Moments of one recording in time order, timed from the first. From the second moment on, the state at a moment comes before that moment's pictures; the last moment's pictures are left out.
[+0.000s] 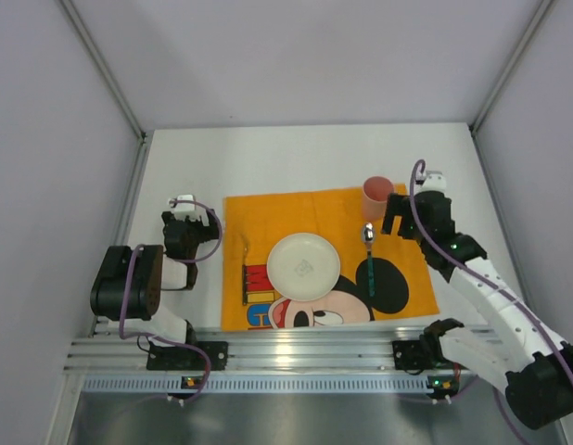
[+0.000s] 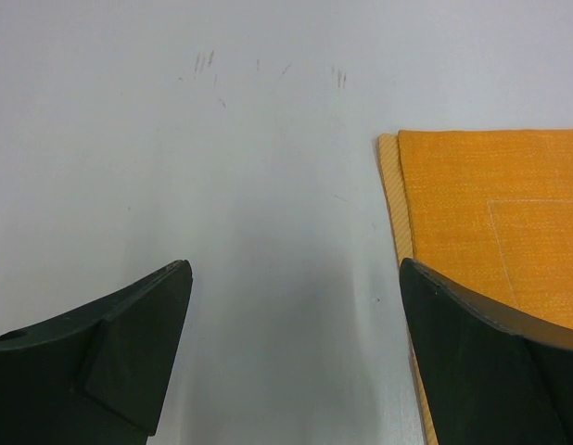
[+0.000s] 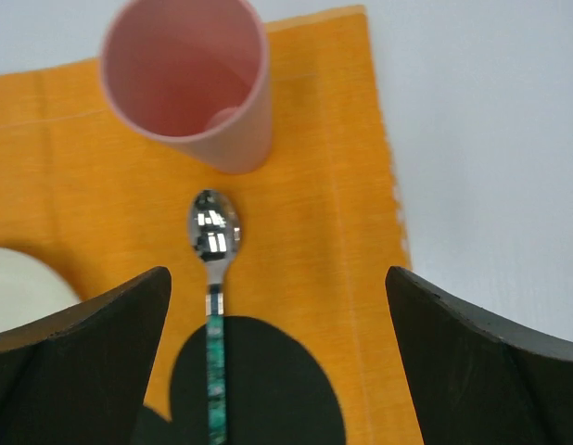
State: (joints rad) left arm 0.01 1.58 0.29 1.04 0.00 -0.05; right arm 0.35 0.95 0.79 -0.42 0.26 0.32
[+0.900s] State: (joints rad) left arm 0.01 1.58 0.29 1.05 0.00 -0.05; right arm 0.02 1.35 0.29 0.85 0.18 0.05
